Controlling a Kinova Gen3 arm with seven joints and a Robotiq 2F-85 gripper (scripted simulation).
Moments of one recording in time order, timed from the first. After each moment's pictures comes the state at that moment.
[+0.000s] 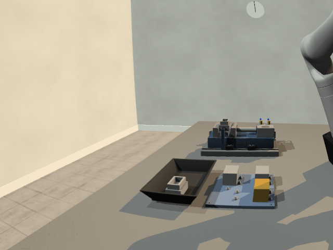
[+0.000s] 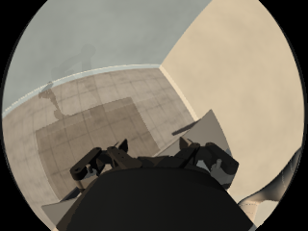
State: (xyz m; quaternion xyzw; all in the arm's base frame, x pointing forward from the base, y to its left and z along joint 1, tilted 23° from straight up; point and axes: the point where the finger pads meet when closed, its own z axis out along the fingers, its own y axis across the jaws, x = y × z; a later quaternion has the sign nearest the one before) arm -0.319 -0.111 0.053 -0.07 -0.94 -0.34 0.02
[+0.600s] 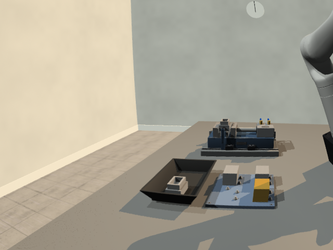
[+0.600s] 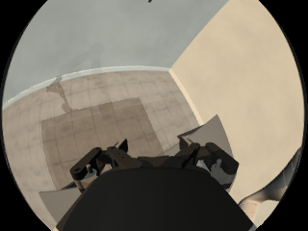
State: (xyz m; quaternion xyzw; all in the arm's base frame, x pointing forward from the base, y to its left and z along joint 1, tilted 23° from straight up) arm -0.301 -0.152 0.055 -0.03 -0.95 -0.32 0.03
